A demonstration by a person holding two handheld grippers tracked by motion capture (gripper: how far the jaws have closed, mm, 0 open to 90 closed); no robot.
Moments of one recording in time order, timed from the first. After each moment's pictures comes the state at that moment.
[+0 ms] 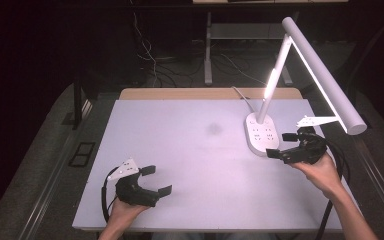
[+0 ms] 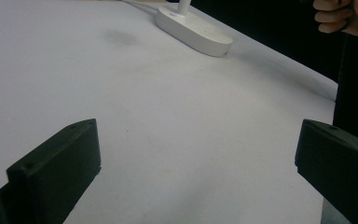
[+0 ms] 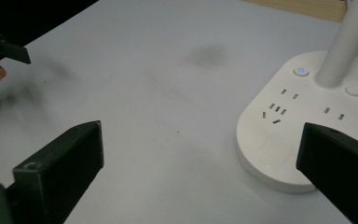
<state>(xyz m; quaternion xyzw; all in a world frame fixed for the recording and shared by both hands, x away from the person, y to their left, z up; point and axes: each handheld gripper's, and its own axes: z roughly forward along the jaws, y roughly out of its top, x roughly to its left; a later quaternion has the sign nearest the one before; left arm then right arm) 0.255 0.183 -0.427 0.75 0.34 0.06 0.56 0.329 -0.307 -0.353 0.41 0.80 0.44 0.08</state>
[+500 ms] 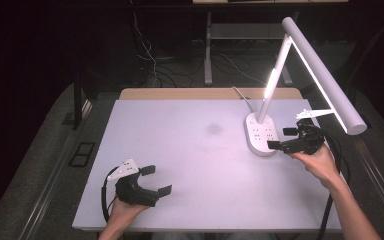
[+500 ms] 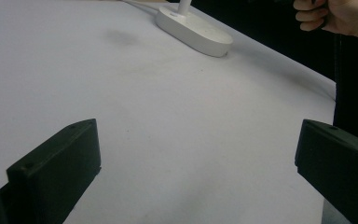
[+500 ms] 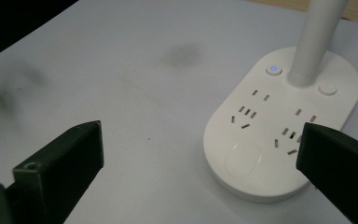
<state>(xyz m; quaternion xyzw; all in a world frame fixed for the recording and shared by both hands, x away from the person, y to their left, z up) 0.256 0.183 -0.427 0.75 0.34 0.06 0.56 0.361 -0.319 -0.365 0.43 0.79 0.43 0.06</state>
